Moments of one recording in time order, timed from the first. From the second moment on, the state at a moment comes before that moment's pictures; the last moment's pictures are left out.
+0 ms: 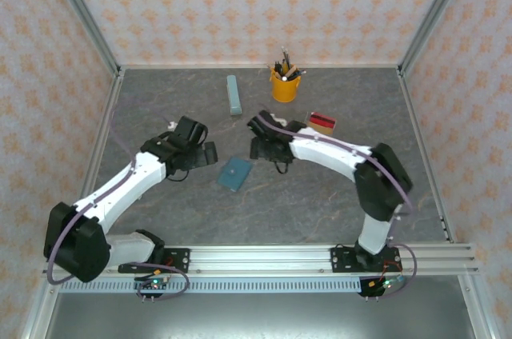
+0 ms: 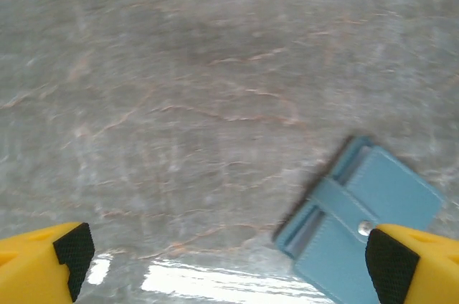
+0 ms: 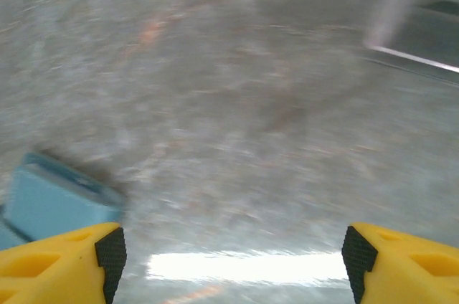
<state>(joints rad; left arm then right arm) -0.38 1.23 0.90 -0.77 -0.21 -0.67 0.80 1.83 1.37 -0.71 0.17 0.80</state>
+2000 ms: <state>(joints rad) -0.35 1.19 0.46 -0.25 0.35 -1.07 0.85 1.93 1.38 -0.73 -0.23 0.62</state>
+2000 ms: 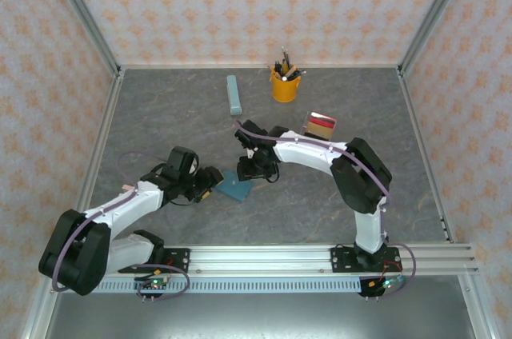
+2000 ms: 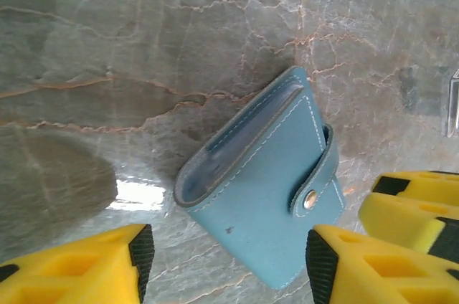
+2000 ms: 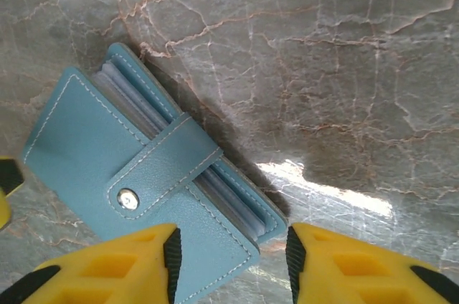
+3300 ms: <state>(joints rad) -0.40 1.42 0.48 0.13 0.48 -1.07 0.79 1.90 1.20 -0.54 -0.35 0.82</state>
